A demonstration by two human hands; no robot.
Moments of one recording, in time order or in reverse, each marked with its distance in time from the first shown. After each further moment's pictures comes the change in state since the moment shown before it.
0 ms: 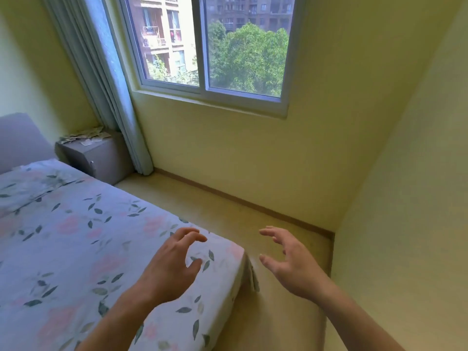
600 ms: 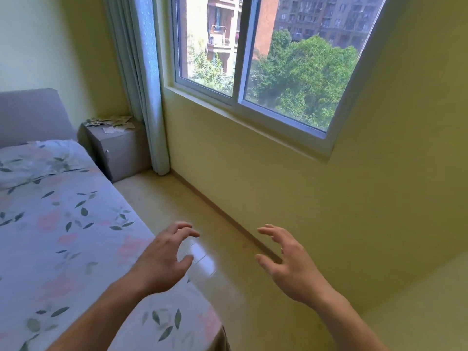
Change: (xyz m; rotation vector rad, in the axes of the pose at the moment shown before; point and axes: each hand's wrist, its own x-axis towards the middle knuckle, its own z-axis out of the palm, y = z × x) left_hand 0.340 -0.015 0.027 -0.054 0.145 -0.208; right_hand 0.376 0.069 -0.127 -0.032 -0.182 -0.164
